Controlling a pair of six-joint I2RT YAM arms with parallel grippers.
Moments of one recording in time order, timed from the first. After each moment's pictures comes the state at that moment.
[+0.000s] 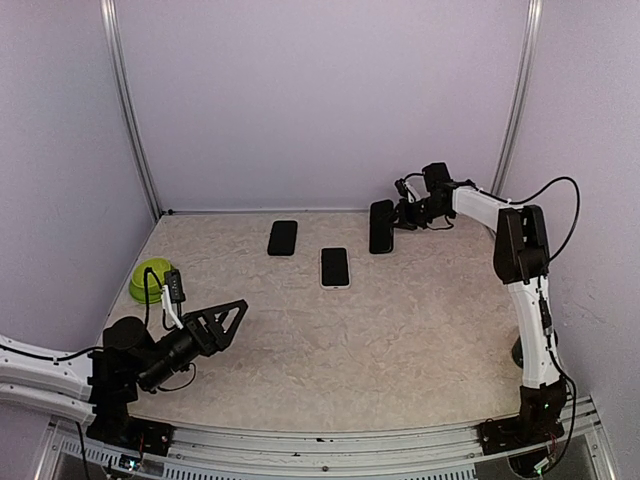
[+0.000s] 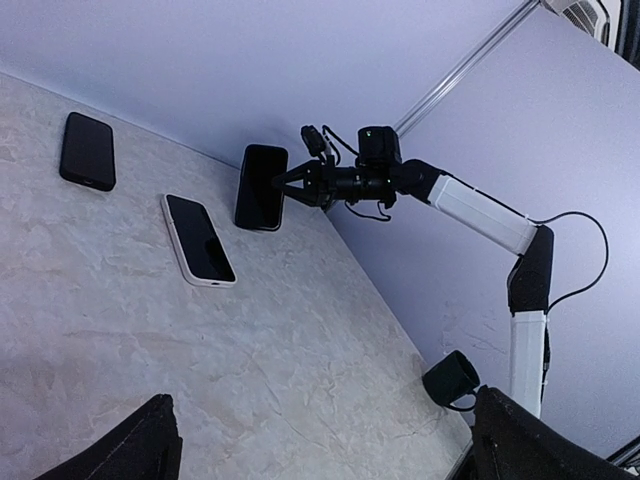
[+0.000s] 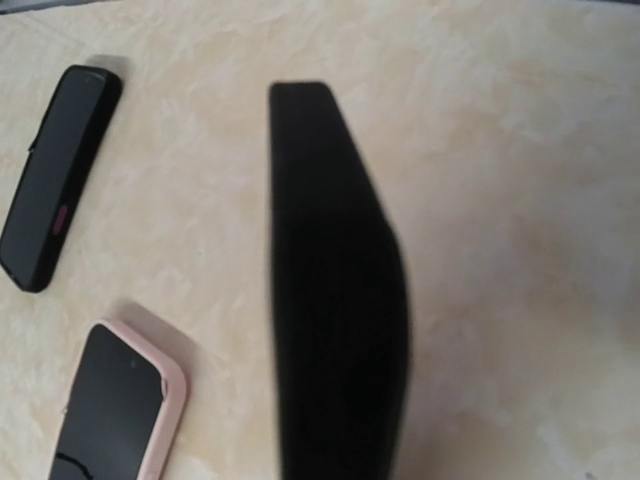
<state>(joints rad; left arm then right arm) -1.13 0.83 0.14 0.71 -0.43 -0.74 0.22 2.47 2.17 -0.54 -0.59 0.17</state>
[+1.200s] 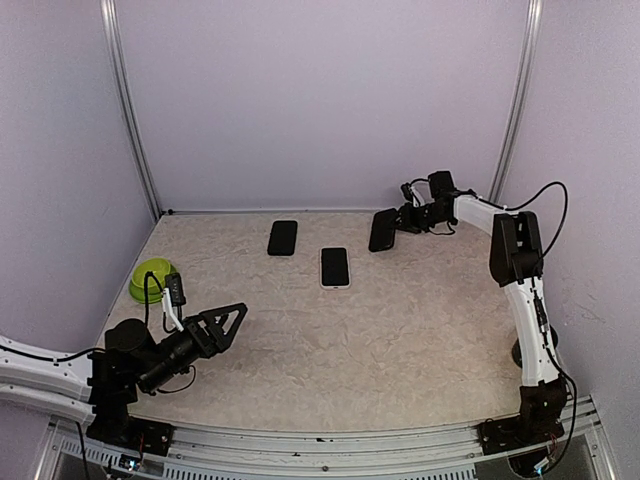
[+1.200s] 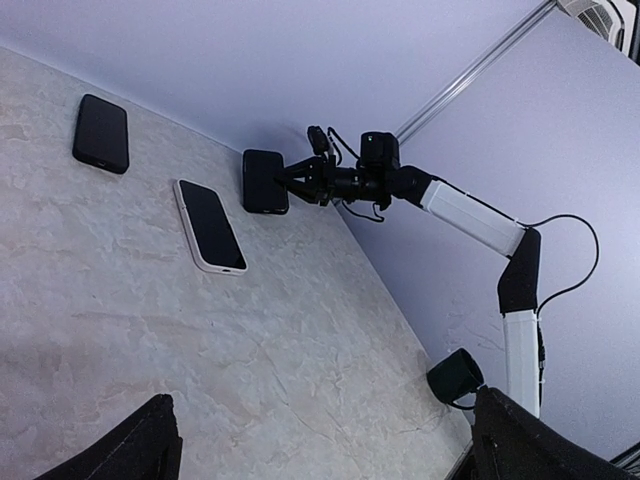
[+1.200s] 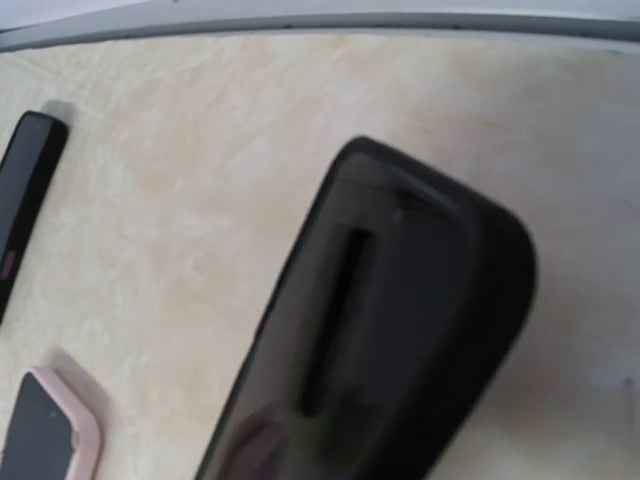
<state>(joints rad) -1.14 0.82 0.13 0.68 -0.45 -0.78 0.16 2.60 2.26 -0.46 -0.63 0.18</state>
